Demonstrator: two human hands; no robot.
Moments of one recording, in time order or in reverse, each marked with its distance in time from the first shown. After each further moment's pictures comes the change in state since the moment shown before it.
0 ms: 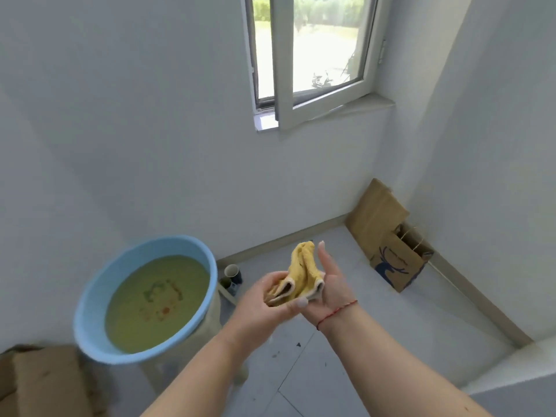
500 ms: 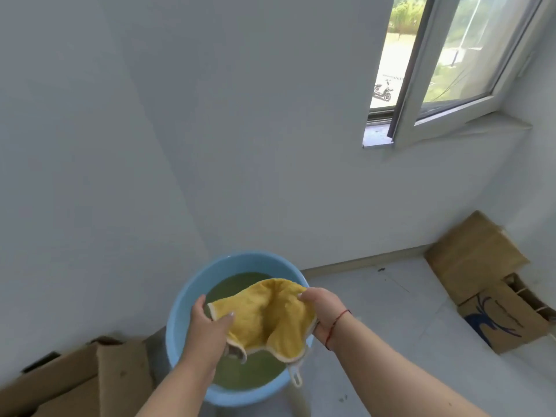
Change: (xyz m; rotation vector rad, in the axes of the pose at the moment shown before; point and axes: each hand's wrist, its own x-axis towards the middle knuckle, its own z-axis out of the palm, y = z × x) left_hand -0.001 -0.125 -0.288 -0.235 0.793 -0.376; right_hand 0.218 0.161 0.107 -0.845 0.263 0.109
